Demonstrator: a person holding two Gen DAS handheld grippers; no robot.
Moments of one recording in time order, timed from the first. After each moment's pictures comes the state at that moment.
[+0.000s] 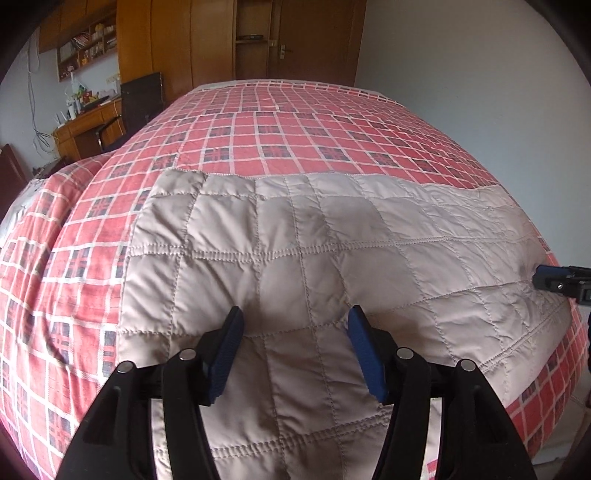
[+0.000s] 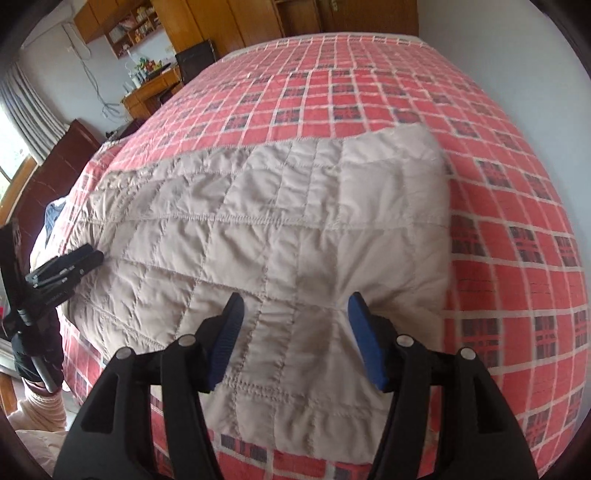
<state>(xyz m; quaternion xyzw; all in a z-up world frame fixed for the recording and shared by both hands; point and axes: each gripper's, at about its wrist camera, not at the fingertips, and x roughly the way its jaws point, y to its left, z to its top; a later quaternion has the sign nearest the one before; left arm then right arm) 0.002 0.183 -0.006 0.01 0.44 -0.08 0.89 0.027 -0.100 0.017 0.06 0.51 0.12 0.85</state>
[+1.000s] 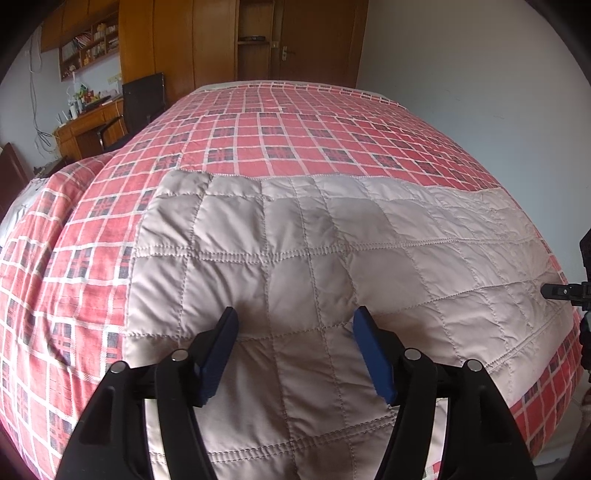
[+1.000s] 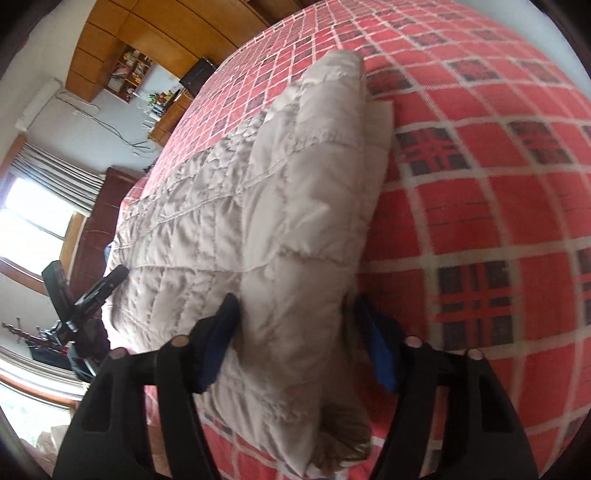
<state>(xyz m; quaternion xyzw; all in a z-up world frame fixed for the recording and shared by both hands) 0.003 0.188 -0.008 0.01 0.44 -0.08 0.90 0.024 -0.184 -0.046 0.23 0.53 0.20 0.79</state>
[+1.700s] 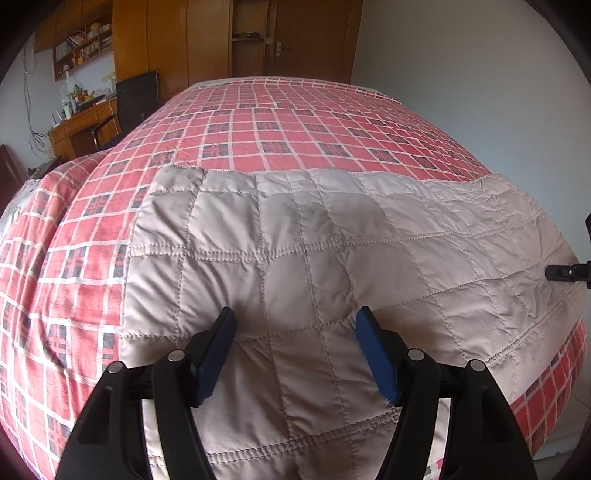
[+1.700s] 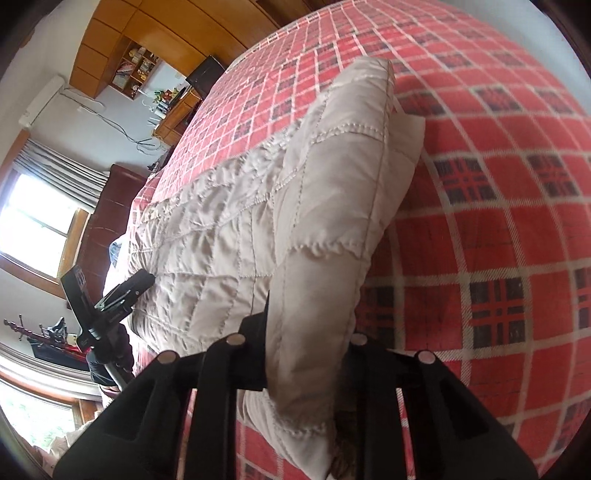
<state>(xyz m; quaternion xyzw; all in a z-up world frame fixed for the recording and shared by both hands) 0.005 0.192 -0.011 0.01 0.45 -0.09 0.89 0.027 -0.160 0.003 0.22 0.53 0.20 0.79</state>
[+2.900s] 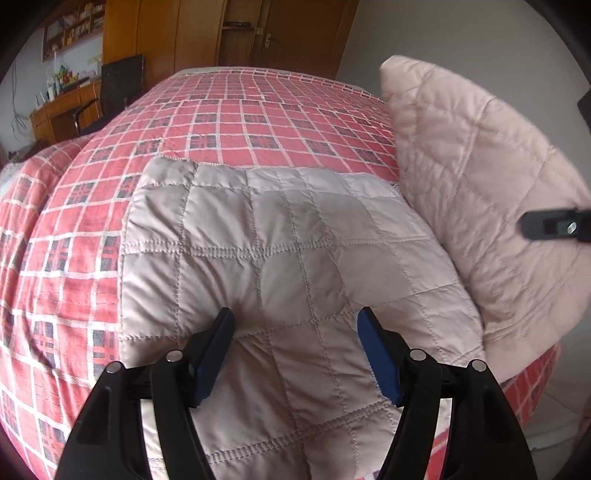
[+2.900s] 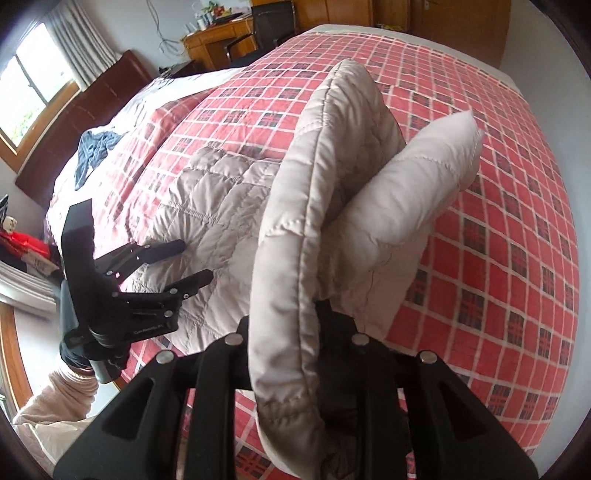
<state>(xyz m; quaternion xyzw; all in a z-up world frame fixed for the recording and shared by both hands) 0.009 0.212 -0.003 -0.05 0.47 -0.14 0.87 0.060 0.045 0.092 -0.05 0.55 0.23 0.80</state>
